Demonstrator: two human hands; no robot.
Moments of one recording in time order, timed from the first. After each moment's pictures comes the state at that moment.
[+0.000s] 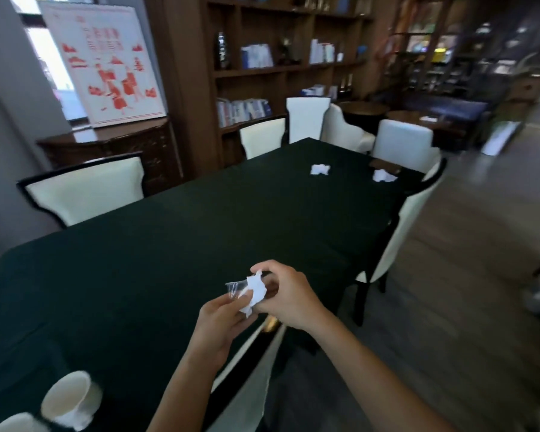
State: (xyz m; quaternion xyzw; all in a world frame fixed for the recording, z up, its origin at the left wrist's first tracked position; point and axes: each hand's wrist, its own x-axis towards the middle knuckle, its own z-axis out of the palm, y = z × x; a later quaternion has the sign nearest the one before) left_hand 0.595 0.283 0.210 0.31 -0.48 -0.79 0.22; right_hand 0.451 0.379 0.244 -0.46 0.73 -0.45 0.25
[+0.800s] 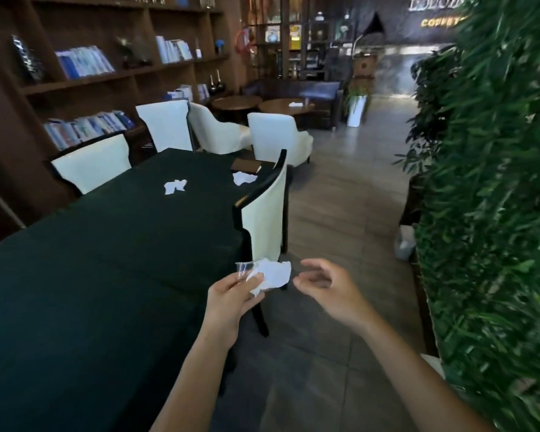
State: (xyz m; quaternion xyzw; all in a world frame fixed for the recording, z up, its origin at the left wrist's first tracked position) left_hand 0.141 0.502 0.212 0.23 -0.56 -0.78 0.12; right_hand 0.051 0.701 0.218 -0.16 0.78 -0.58 0.15
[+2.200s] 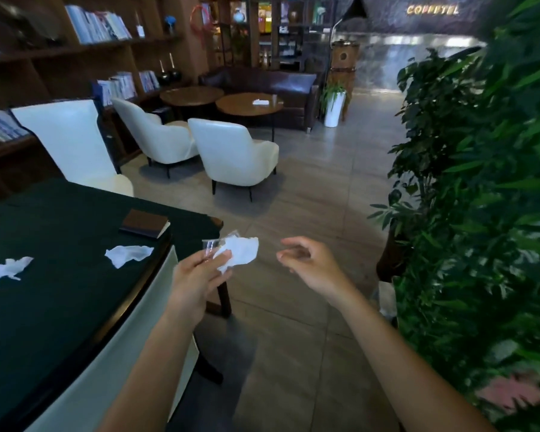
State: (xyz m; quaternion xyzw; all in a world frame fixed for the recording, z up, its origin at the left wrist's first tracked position) left_hand -0.586 0.525 0.211 0.25 -0.53 -0.79 0.17; right_hand -0.677 0.738 0.228 -0.14 0.78 -0.59 0.16
